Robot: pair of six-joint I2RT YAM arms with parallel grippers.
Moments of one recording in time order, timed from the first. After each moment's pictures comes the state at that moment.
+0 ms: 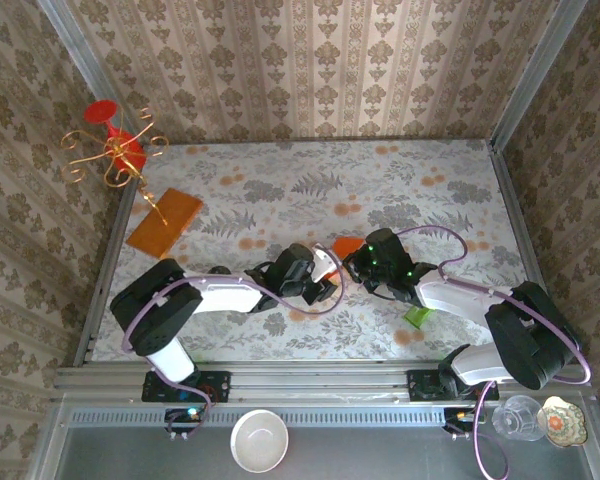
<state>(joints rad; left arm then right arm) -0.96 1.66 0.71 0.27 0.08 0.06 0.56 1.38 0.59 0.06 -0.14 1.42</state>
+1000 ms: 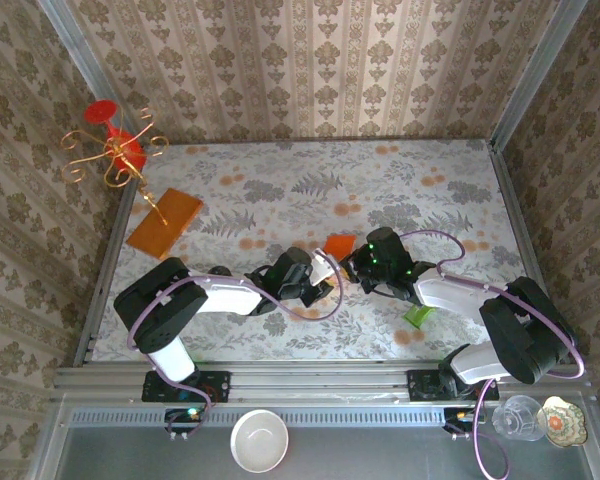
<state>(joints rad) -0.95 1.68 0.67 0.34 0.07 0.13 0.54 1.41 0.59 0.10 -0.24 1.53</state>
